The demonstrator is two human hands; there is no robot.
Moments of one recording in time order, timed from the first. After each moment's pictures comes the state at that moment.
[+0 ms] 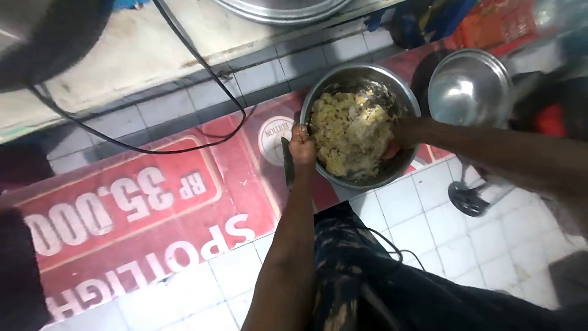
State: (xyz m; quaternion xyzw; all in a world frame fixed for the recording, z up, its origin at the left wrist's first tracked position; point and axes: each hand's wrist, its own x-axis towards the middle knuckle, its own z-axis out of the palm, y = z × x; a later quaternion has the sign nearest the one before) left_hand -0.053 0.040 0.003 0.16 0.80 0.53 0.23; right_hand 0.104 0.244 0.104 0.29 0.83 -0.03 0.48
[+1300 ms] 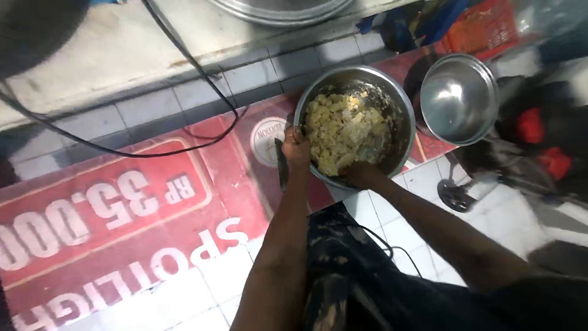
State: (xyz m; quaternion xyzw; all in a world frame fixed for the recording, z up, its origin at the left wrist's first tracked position) left_hand -0.064 0.053 -0.001 0.15 0.84 0.47 0.22; right_hand 0.116 0.135 0.042 0.33 0.81 -0.34 0.34
